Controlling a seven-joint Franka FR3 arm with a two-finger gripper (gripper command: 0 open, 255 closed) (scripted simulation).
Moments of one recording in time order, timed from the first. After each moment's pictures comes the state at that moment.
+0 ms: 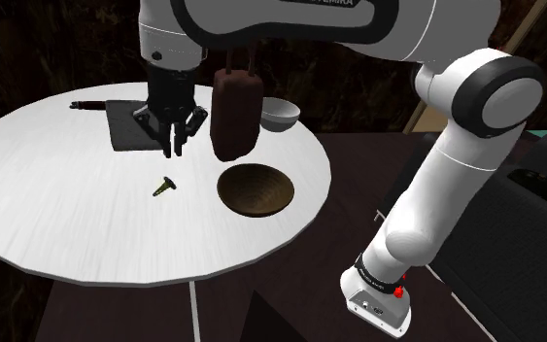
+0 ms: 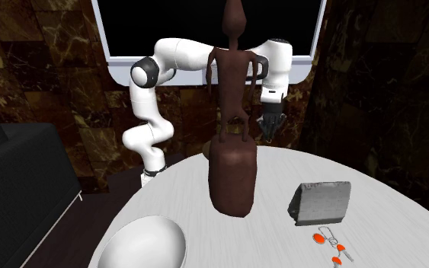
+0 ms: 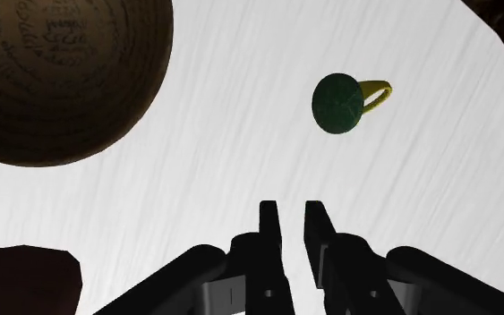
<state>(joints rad) 0.06 0.04 0.59 -1.65 0.03 1.71 0.85</state>
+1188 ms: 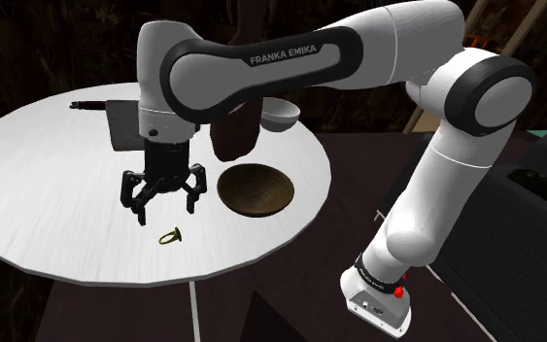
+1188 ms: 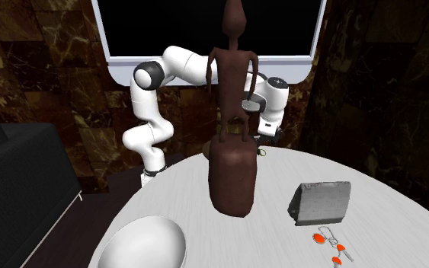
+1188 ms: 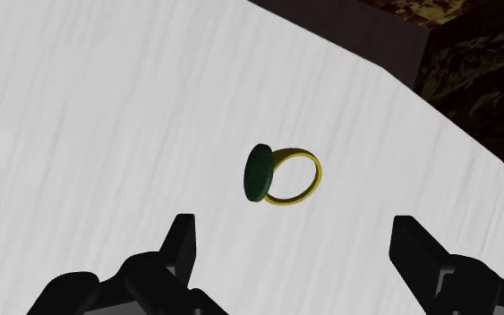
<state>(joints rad) 0.08 0.08 0.61 -1.89 0.27 1.92 0.81</state>
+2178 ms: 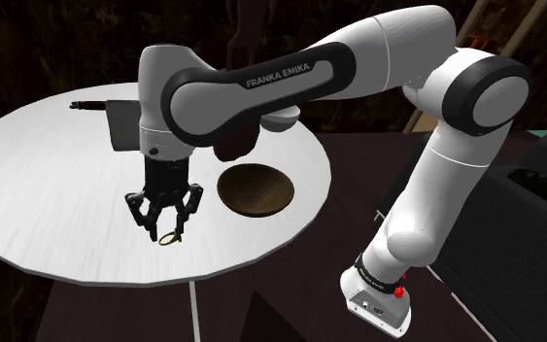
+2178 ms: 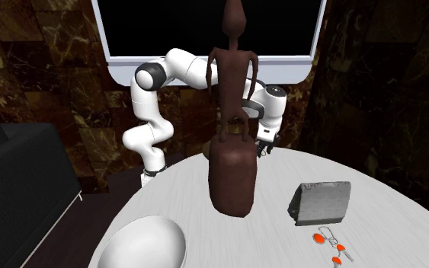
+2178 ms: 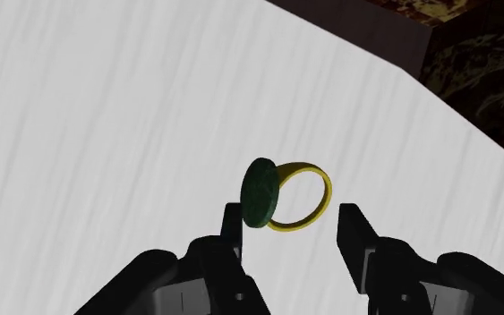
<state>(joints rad) 0.10 0.10 0.62 -1.95 0.27 2.00 0.81</state>
